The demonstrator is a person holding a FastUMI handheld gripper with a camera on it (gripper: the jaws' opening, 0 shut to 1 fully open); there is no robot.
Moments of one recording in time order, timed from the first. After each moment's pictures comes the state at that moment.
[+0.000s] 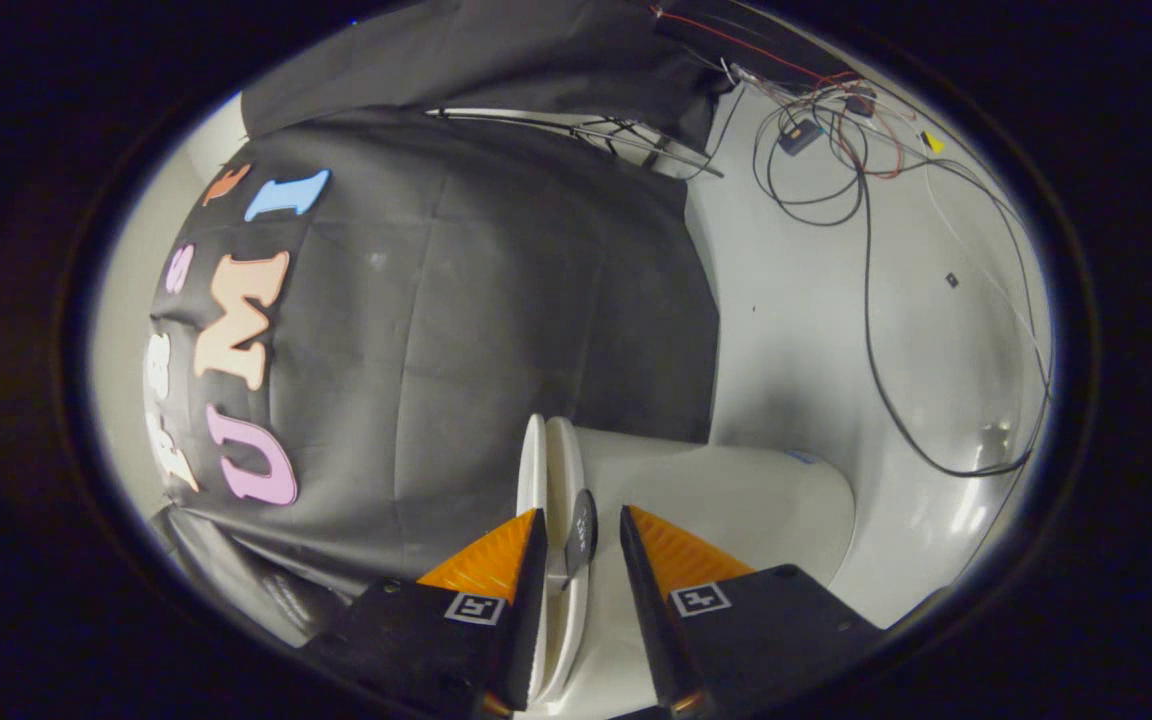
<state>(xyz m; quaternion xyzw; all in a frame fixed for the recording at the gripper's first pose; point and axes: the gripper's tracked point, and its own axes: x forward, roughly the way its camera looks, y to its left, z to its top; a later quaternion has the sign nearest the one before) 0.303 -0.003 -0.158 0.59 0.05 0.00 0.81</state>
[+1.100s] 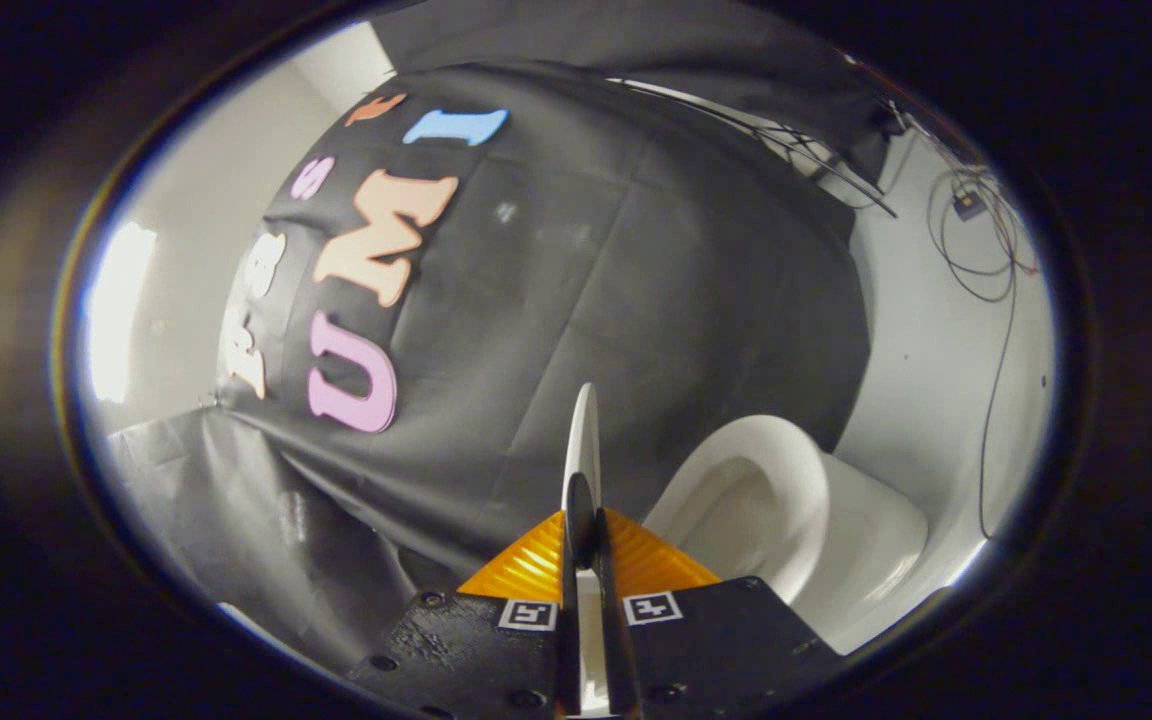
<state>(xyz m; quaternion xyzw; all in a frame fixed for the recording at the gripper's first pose) 0.298 0.094 -0.010 0.42 0.01 0.11 0.90</state>
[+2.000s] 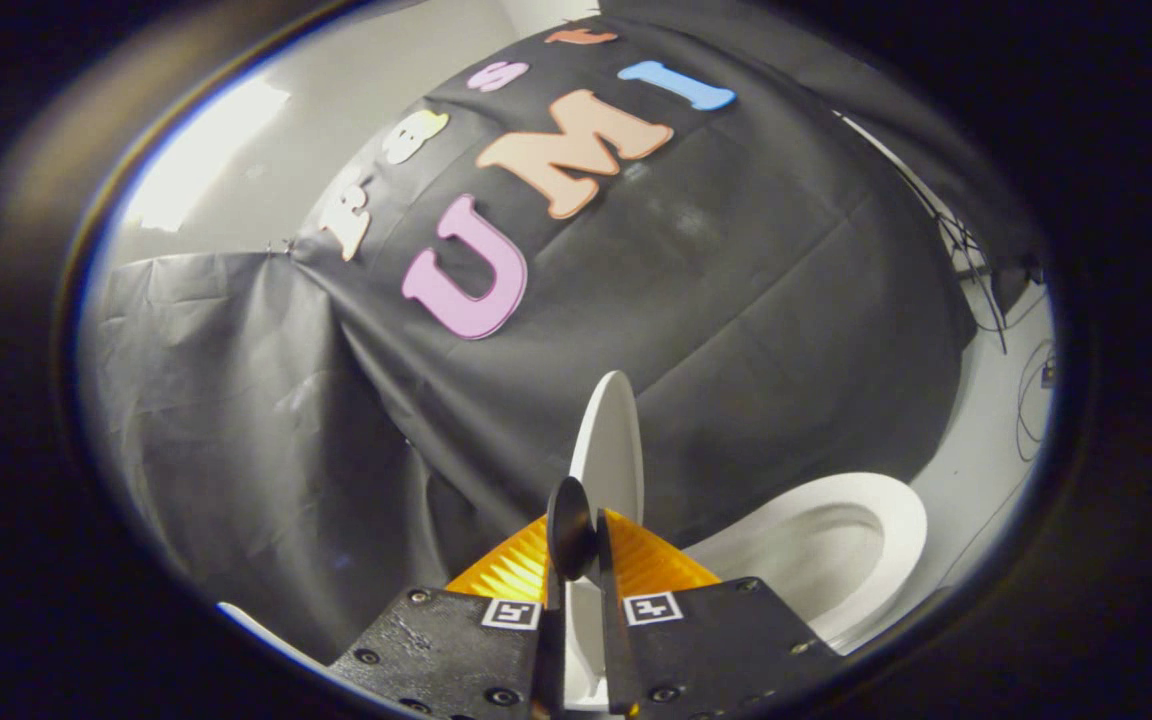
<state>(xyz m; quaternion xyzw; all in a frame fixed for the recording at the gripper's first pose) 0.286 0.233 0.085 0.21 0.03 0.16 0.96</state>
